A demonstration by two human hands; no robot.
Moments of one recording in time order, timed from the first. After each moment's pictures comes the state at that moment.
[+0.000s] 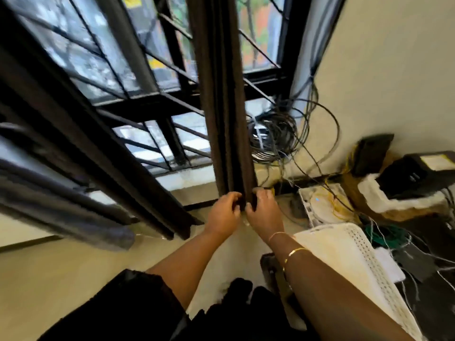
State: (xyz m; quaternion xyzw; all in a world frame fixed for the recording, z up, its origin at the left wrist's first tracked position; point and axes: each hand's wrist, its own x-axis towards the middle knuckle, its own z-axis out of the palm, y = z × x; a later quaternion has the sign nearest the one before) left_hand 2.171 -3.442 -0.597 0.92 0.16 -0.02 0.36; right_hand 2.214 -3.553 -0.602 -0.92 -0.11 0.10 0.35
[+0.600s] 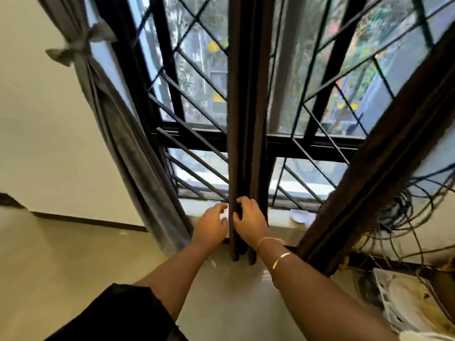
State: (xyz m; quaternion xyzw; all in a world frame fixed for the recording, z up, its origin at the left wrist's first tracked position) left_hand 2.024 -3.141 -0.545 0.88 0.33 0.12 0.33; right_hand 2.107 -3.229 -0.532 -0.86 -0.35 0.14 0.35
